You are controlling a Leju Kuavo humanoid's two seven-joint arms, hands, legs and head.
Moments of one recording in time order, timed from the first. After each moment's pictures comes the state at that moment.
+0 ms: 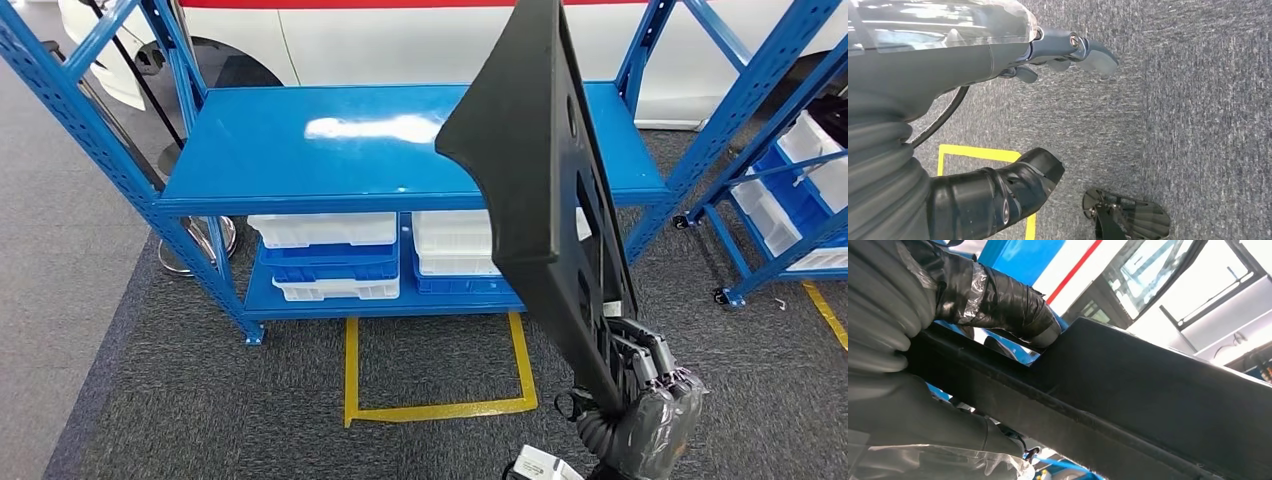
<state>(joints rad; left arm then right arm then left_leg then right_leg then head) -0.10 -0.17 1.23 -0.19 -1.17 0.21 -0.30 0.24 0.21 0.18 -1.97 0.97 -0.69 -0.63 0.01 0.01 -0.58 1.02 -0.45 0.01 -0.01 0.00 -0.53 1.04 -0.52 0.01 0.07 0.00</state>
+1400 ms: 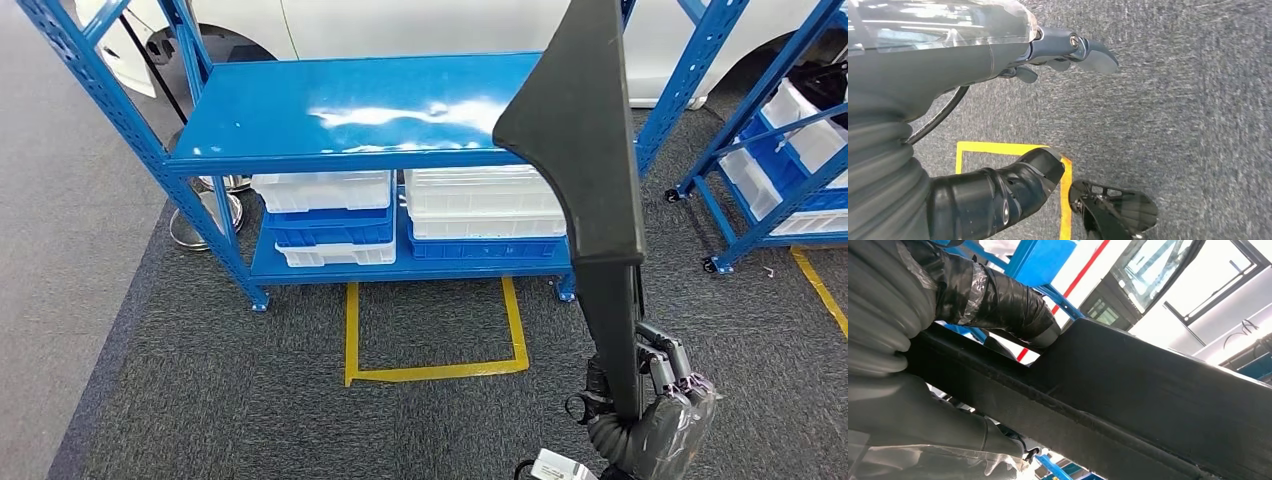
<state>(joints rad) -0.10 -0.17 1.23 -0.19 -1.18 0.21 -0.30 0.25 0.20 0.16 -1.98 0.93 -0.69 -0.64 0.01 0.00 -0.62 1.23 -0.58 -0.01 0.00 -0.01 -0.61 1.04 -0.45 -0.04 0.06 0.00</state>
